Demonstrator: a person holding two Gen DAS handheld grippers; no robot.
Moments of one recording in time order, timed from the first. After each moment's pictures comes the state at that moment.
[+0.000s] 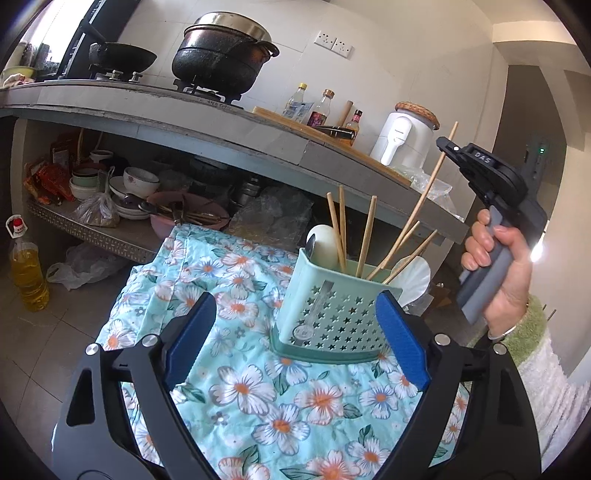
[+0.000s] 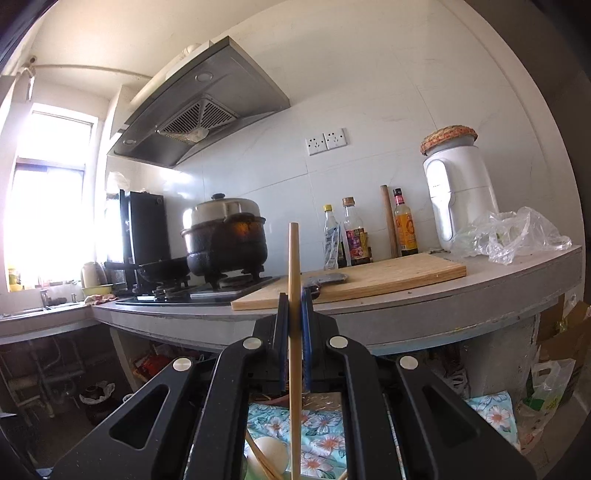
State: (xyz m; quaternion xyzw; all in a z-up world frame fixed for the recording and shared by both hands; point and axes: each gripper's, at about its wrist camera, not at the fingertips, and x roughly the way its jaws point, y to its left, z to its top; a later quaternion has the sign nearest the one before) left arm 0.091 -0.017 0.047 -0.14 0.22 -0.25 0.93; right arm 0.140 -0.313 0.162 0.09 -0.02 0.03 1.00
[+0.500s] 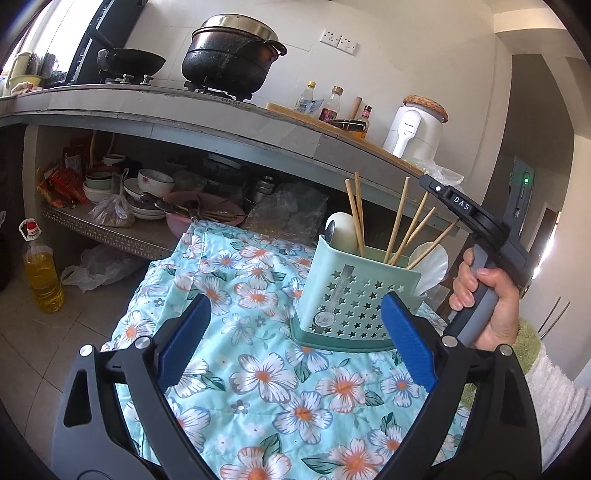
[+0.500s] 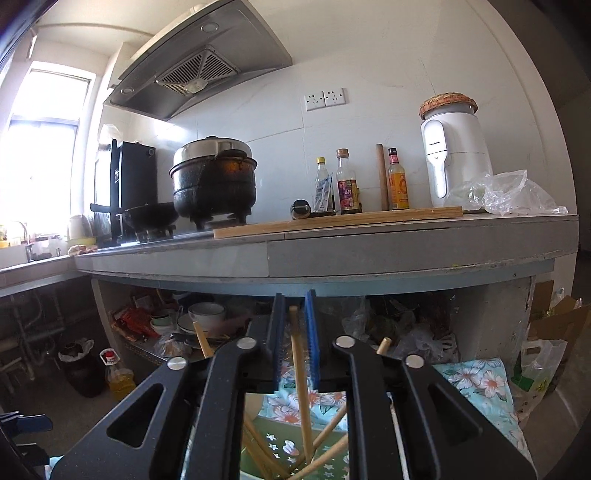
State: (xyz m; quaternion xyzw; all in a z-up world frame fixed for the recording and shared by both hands) left arm 0.083 -0.011 0.036 -0.12 0.22 -0.23 0.94; right arm 0.136 -0.306 0.094 0.06 0.04 0.02 1.00
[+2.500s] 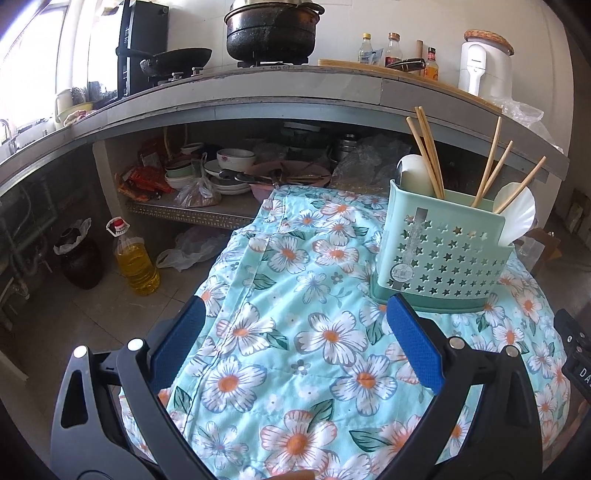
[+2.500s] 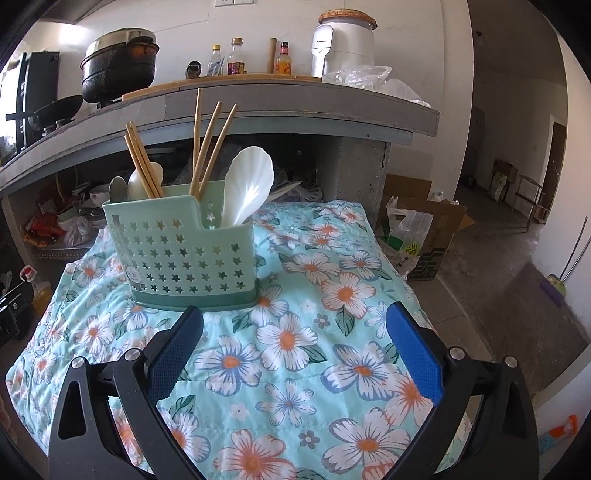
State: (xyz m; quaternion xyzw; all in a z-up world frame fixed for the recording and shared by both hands) left arm 0.078 -0.049 0.030 -0.01 0.31 -0.03 0.95; right arm 0.000 -0.298 0.009 0.04 0.28 -0.21 0.94
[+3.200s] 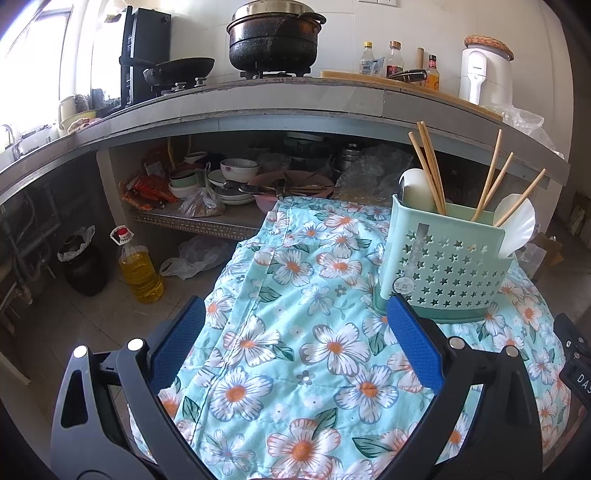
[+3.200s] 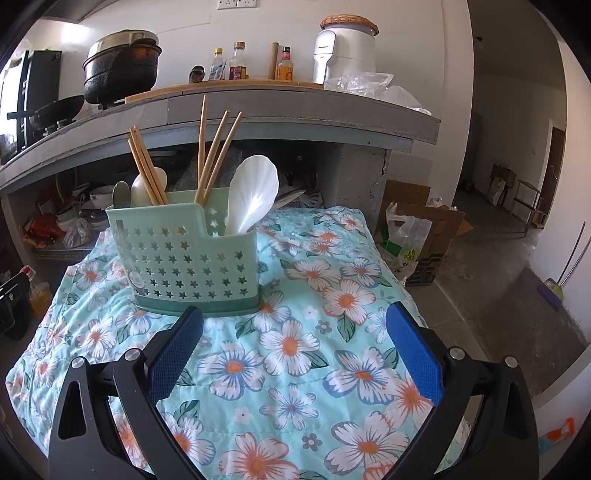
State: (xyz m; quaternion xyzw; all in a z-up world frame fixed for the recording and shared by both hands) left arm 0.077 -0.048 0.042 0.00 0.29 -0.03 0.96; right arm 0.001 -0.292 0.016 0.04 0.27 -0.21 0.94
